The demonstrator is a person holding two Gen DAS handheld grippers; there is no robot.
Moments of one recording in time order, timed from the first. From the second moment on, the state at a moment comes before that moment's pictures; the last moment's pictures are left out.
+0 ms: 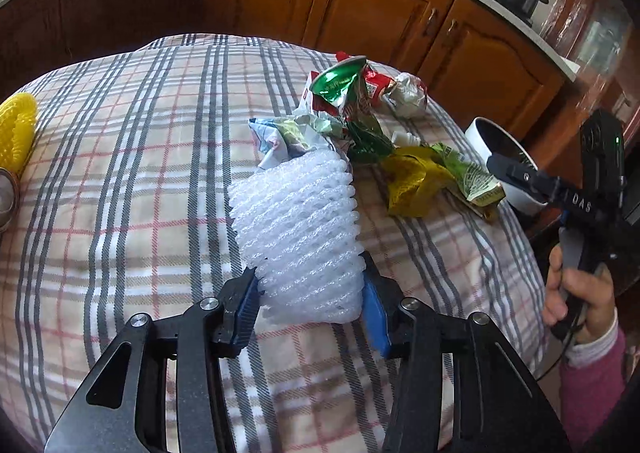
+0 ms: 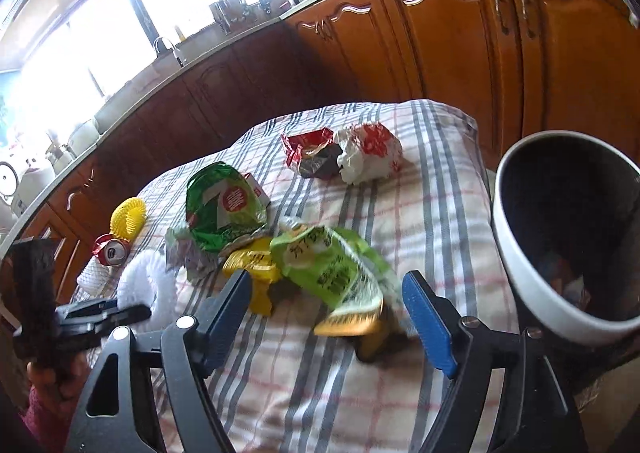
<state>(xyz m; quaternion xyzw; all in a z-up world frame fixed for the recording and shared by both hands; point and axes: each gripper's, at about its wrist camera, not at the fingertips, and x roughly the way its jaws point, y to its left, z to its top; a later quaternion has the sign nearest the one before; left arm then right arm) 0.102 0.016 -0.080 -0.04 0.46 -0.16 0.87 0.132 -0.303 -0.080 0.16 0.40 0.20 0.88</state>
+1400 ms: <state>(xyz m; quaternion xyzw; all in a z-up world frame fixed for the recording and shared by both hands) 0.120 -0.180 -0.043 0.03 0.42 -0.30 0.86 0.077 -0.433 -0.067 0.22 0.36 0.09 0.90</state>
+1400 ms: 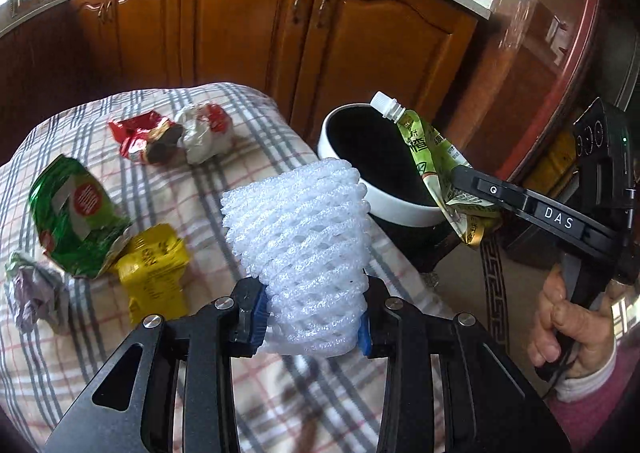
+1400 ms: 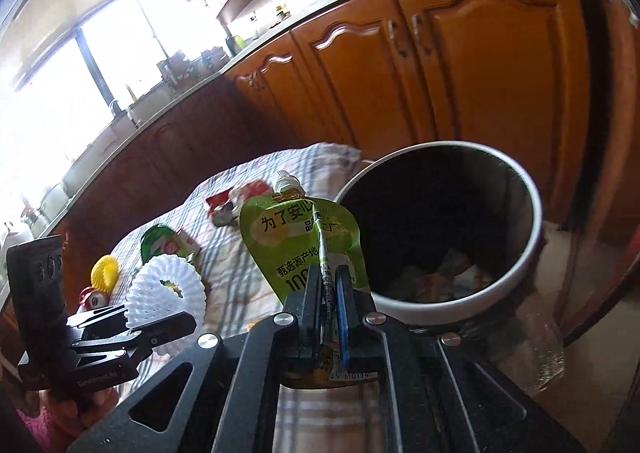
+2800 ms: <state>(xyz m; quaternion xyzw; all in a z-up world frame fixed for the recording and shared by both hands) 0.225 -0.363 -0.067 0.10 0.50 -0.35 0.79 0.136 -0.524 -0.095 0.21 0.40 0.00 0.89</state>
